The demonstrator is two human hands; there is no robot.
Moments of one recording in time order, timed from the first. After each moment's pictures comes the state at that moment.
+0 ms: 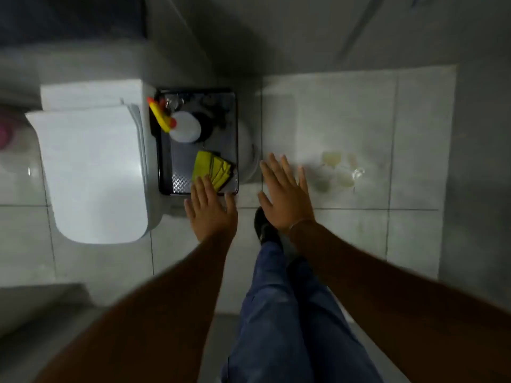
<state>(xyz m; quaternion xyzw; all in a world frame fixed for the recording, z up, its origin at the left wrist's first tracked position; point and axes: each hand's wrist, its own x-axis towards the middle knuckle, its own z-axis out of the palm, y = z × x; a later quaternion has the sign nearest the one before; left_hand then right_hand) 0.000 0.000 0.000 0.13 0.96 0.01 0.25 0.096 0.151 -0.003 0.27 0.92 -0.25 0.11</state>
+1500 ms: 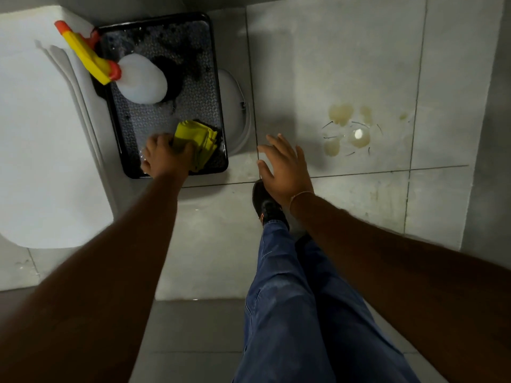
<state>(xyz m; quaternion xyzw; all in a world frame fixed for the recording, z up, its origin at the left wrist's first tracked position) -0.126 -0.023 -0.166 0.04 0.96 0.05 0.28 0.102 0.131 -0.146 0.35 0.84 -0.39 0.12</state>
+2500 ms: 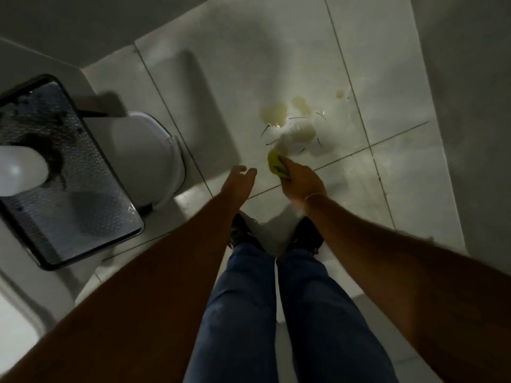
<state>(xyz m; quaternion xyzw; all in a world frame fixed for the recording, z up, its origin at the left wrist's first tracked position) 0.104 0.177 -0.274 0.07 0.79 0.10 0.60 0.265 0.238 -0.271 0.54 0.70 -0.44 0.16</state>
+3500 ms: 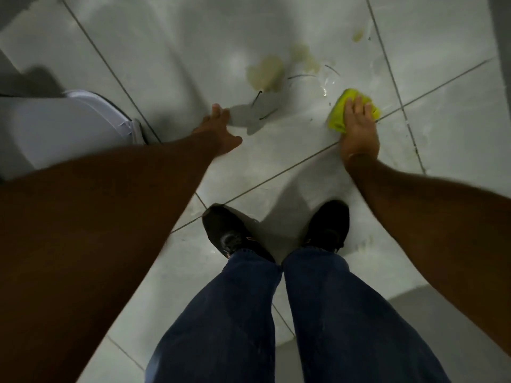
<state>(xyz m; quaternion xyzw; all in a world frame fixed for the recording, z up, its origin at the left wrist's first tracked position) 0.045 0.223 -0.466 0.48 0.71 -0.18 0.49 0.389 0.276 -0.483 0.62 0.74 -0.21 0.14</state>
